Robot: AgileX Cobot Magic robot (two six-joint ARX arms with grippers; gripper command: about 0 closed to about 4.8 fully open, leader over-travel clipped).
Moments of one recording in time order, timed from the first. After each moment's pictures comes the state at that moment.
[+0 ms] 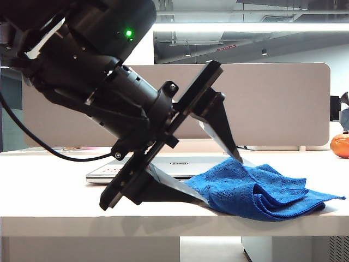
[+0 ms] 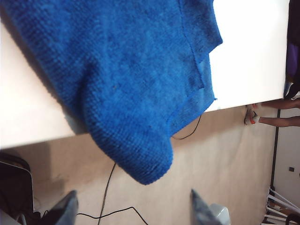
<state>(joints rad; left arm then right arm) -0.92 1.59 0.67 0.30 0.20 -1.16 0.04 0.00 0.01 -0.17 -0.13 0.21</state>
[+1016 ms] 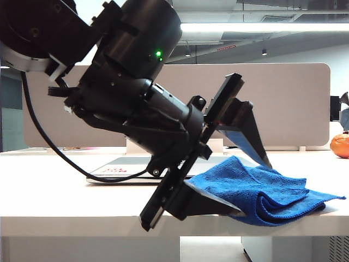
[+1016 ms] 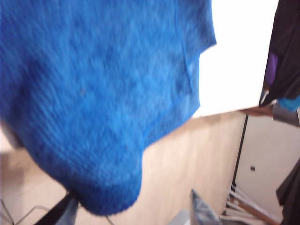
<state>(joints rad) -0.95 1.74 0.73 0.44 0.25 -1.33 0.03 0.00 0.01 -0.17 -0.13 0.21</state>
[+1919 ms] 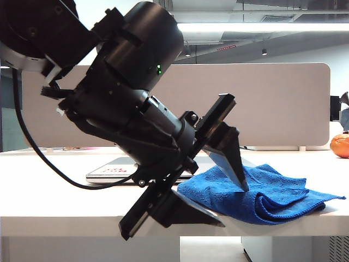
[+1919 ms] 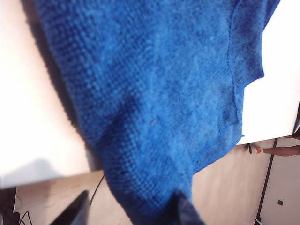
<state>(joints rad) -0.95 1.74 0.73 0.35 0.12 -1.32 0.03 0.00 0.01 -0.17 -0.13 0.21</state>
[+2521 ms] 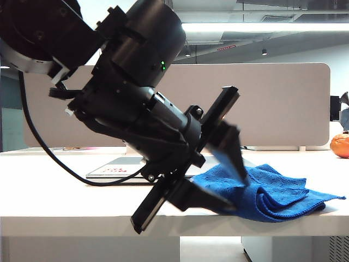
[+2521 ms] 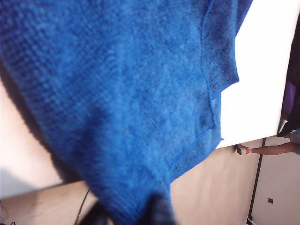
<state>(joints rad) -0.95 1.75 0.74 0.41 0.12 -1.32 0.03 0.00 0.01 -0.17 -0.13 0.21</state>
